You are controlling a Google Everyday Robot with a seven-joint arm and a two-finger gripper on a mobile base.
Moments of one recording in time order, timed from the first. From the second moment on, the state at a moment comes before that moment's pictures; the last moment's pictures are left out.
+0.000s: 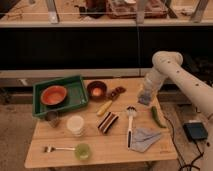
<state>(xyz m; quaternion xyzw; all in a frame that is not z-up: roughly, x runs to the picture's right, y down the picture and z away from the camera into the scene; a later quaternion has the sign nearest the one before) 0.223 0.037 0.803 -0.19 -0.29 -0.56 0.76</state>
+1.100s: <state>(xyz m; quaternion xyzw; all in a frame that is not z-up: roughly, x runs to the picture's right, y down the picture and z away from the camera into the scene) 0.166 0.131 0.697 -0.16 -0.28 -0.57 0.75</state>
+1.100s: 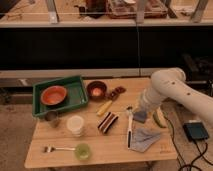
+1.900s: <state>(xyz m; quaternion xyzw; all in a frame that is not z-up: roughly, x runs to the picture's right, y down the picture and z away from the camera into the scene) 0.128 0.162 0.655 -0.11 -0.30 -0.65 0.69</state>
